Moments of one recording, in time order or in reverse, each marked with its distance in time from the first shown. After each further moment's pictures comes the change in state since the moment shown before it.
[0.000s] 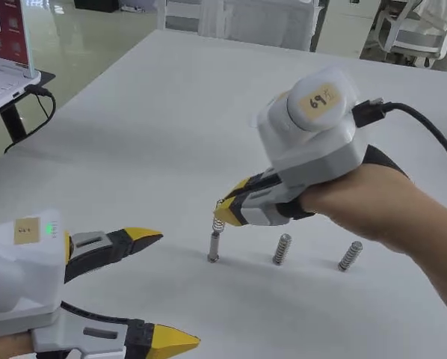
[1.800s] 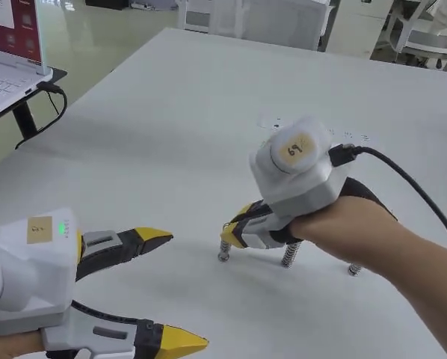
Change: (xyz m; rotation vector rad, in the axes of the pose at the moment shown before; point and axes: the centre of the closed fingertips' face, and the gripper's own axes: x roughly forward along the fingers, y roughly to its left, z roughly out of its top) left arm 0.000 -0.003 0.000 0.004 0.003 -0.006; right arm 0.038 -0.005 -0.042 0.009 0.072 -0.014
